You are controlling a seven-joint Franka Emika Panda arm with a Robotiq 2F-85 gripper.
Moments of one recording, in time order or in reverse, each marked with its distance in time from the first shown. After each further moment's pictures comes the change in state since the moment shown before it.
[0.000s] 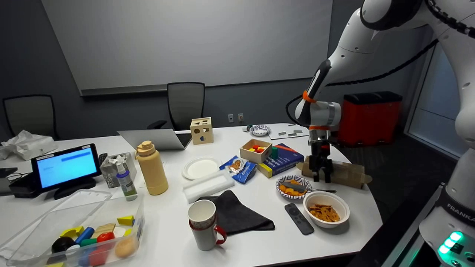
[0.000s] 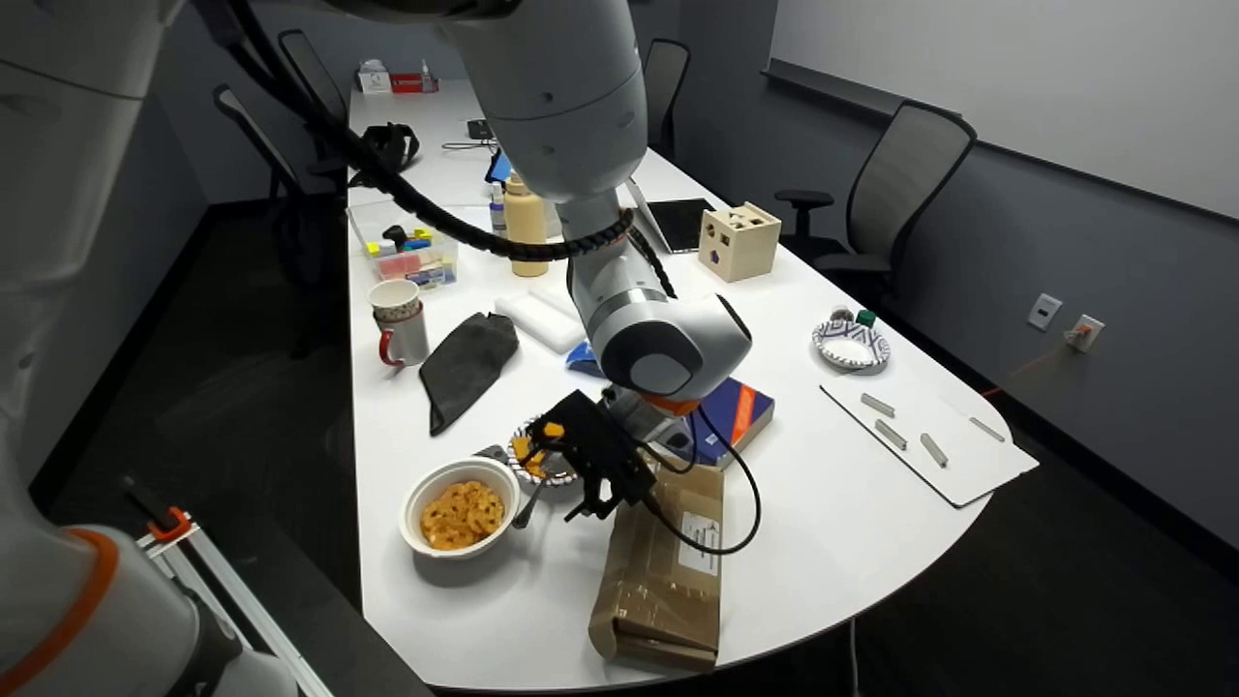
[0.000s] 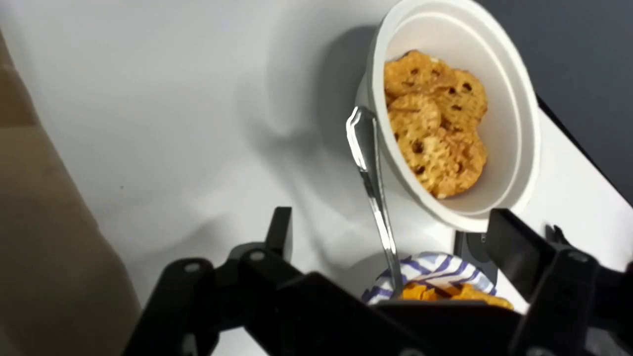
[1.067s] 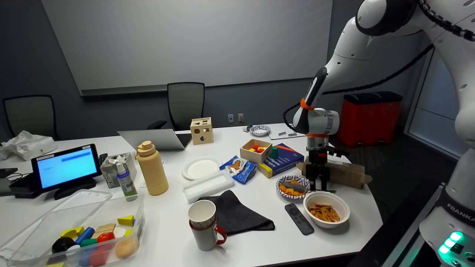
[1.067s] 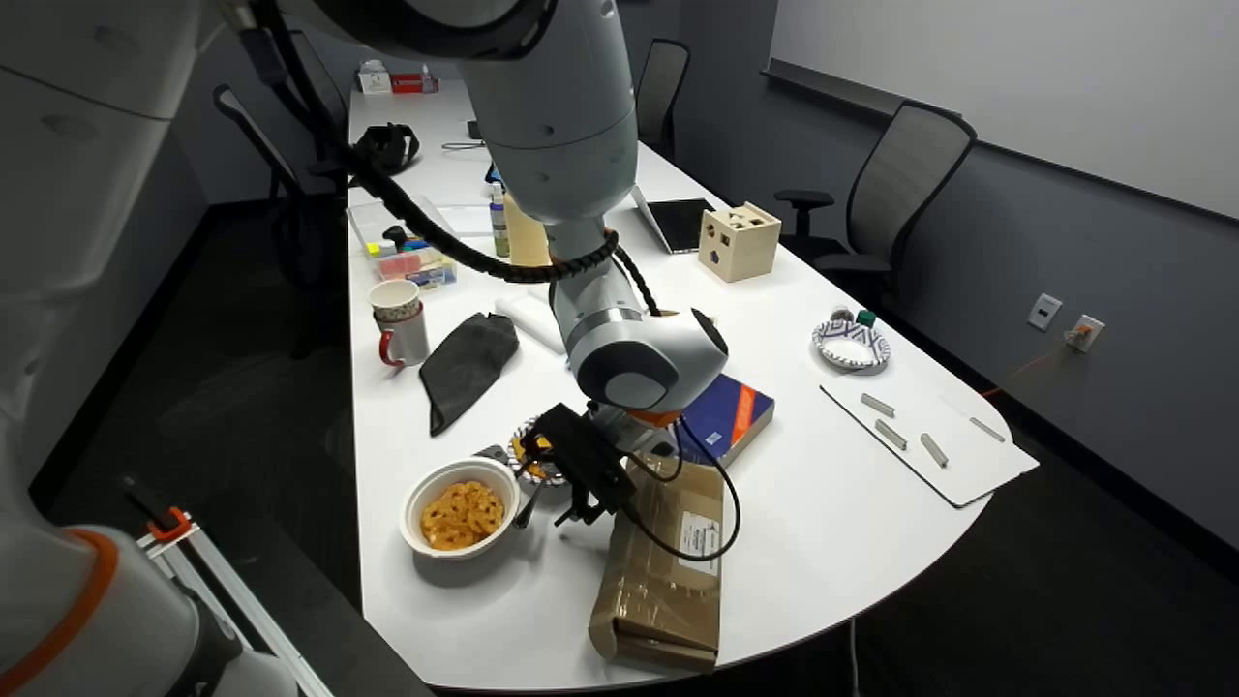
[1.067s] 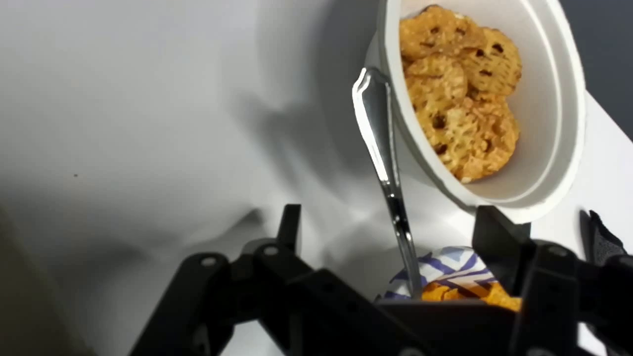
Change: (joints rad) arm -0.004 0.053 0.047 -0.020 0.031 0.127 0.021
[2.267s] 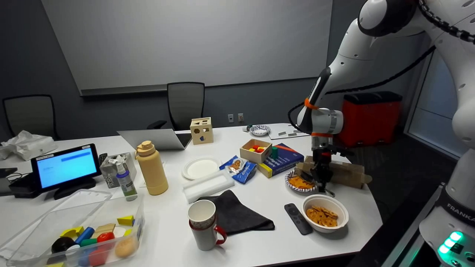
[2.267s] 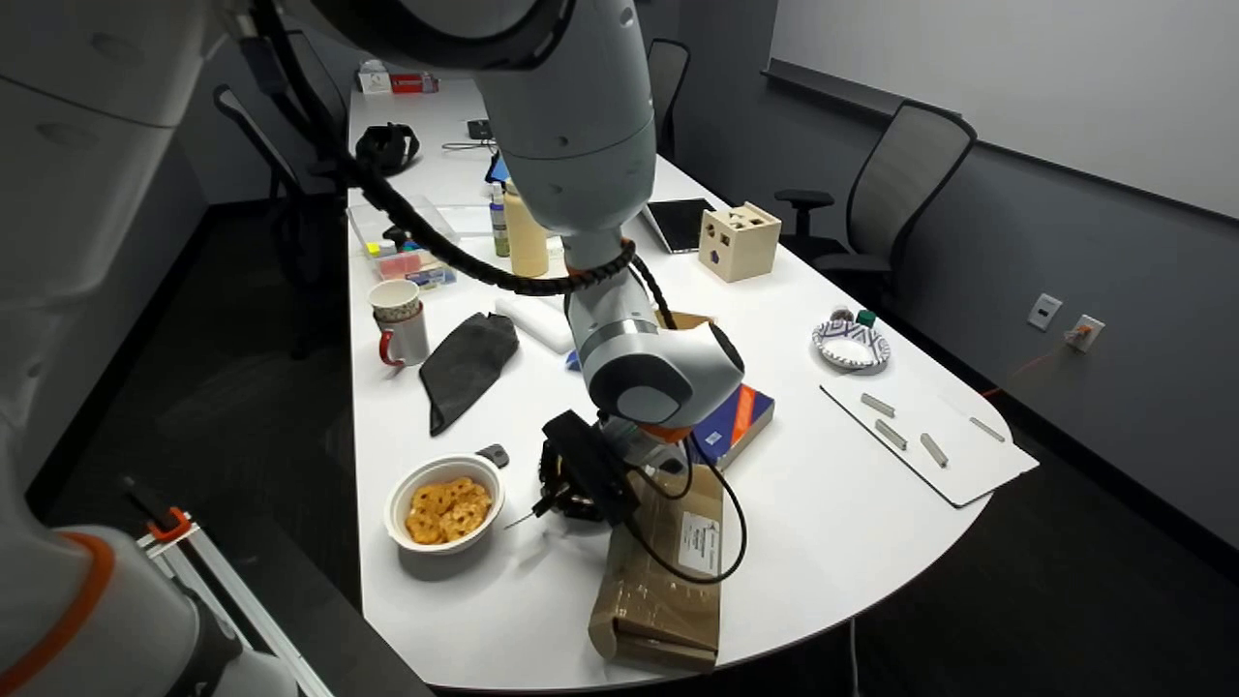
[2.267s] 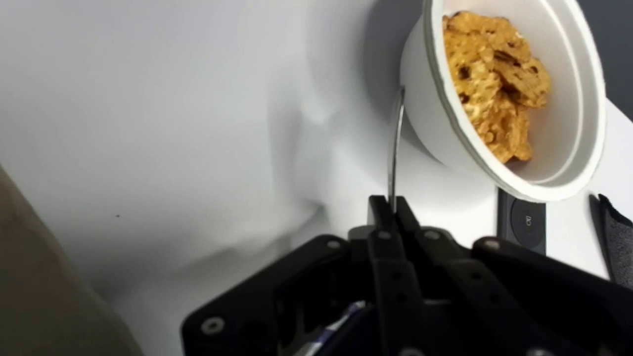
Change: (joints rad) arm -0.048 0.008 -0.003 0.007 0.000 -0.028 0.044
